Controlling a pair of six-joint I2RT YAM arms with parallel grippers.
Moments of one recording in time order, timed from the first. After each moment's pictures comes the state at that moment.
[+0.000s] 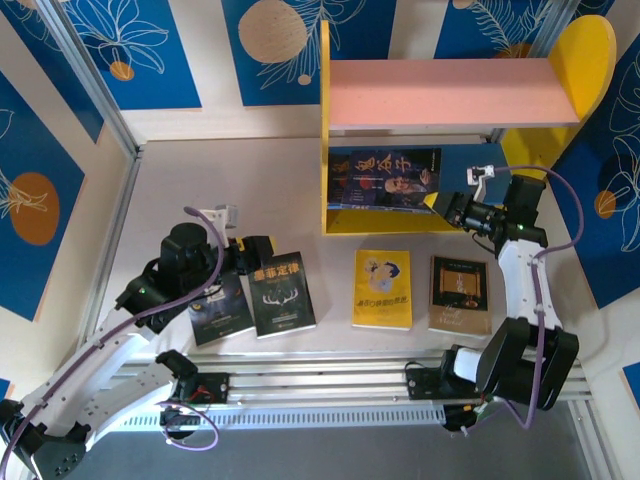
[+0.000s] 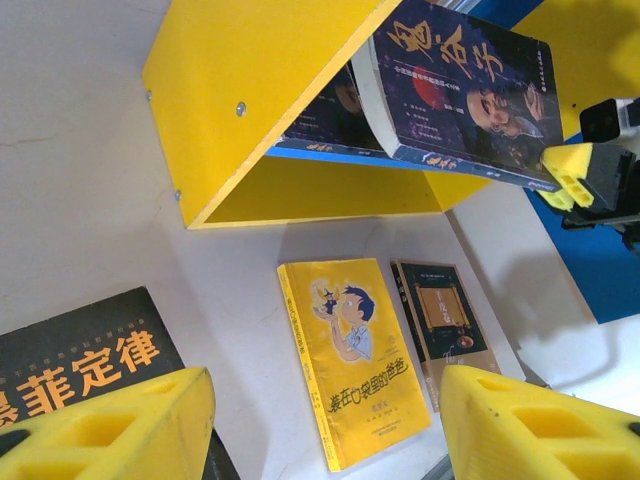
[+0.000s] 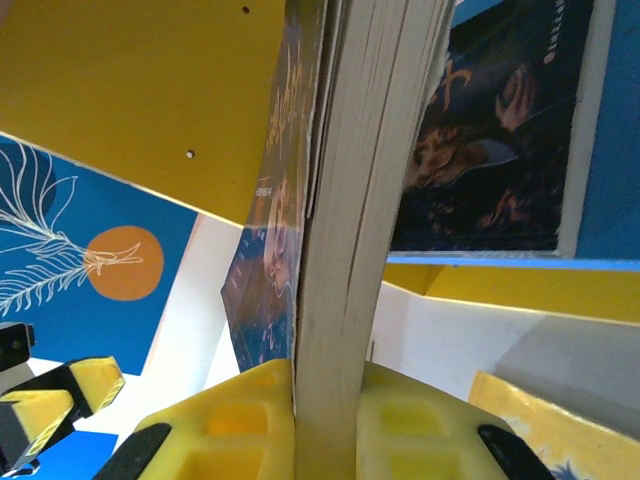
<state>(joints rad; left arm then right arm) -0.61 0.80 0.82 -0.41 0.18 -0.66 -0.31 1.24 0.96 -0.38 -1.13 0.37</state>
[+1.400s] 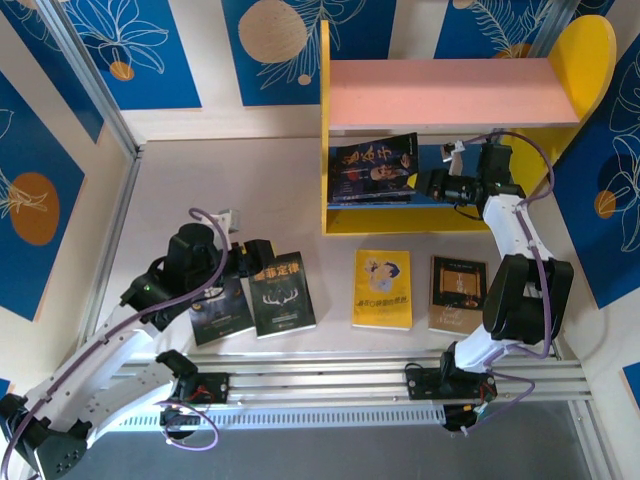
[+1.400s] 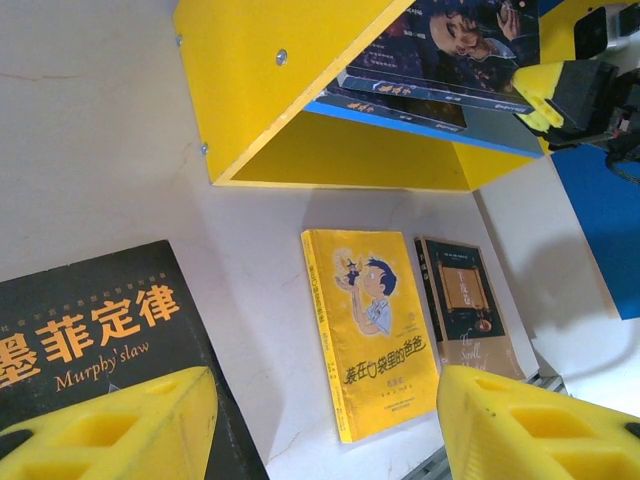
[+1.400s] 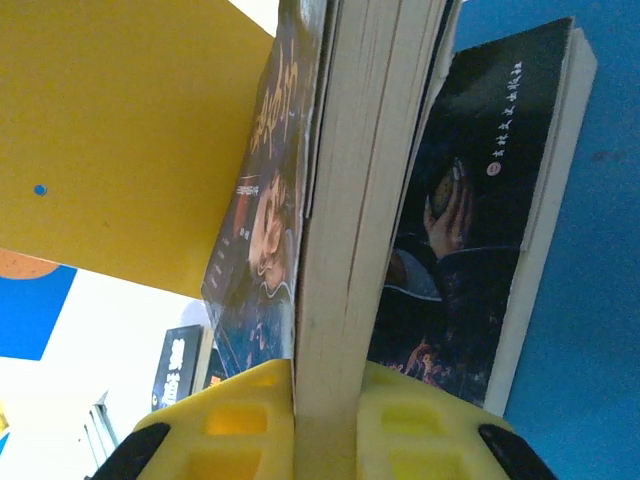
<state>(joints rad) -0.61 0.82 0.81 -0.46 0.18 -0.70 -0.17 1.58 1.24 -0.44 -0.95 0.19</state>
